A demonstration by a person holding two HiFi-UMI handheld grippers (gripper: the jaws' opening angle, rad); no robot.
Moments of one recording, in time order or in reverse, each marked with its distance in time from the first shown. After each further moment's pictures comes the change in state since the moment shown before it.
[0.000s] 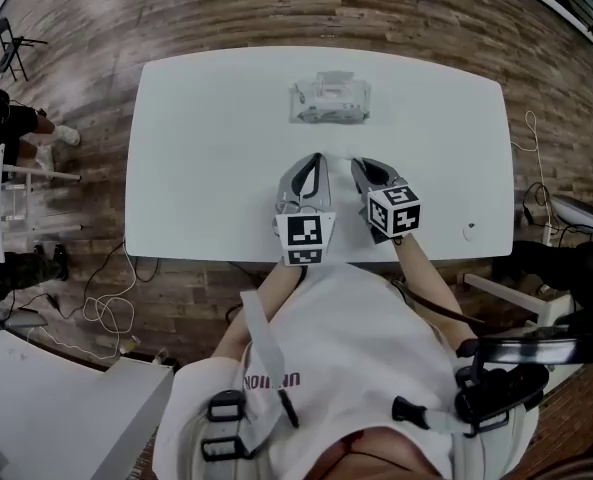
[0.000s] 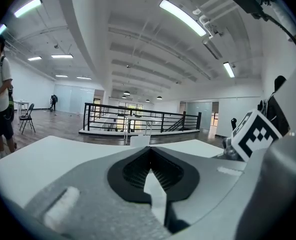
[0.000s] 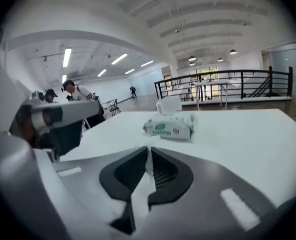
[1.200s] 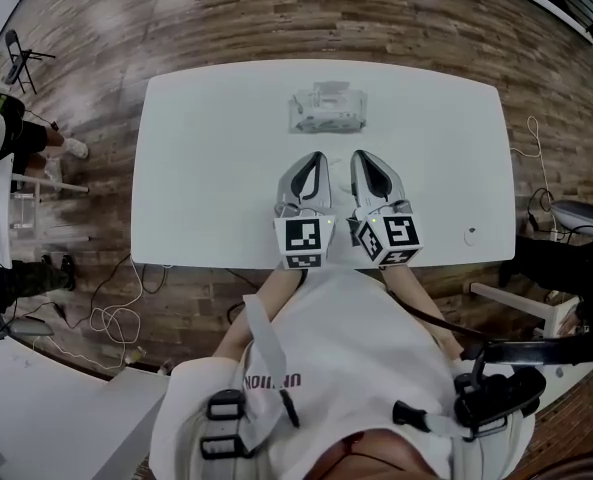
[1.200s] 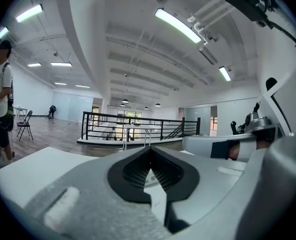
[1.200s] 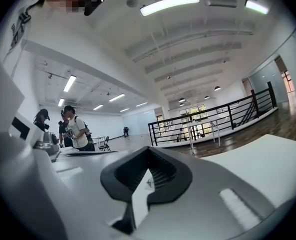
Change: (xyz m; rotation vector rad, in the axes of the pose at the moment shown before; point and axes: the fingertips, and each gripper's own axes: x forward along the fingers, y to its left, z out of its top) left arm 0.000 -0.007 0.039 0.035 -0.098 -0.006; right arm -0.068 0.034 0.105 0.005 -0.517 -0.117
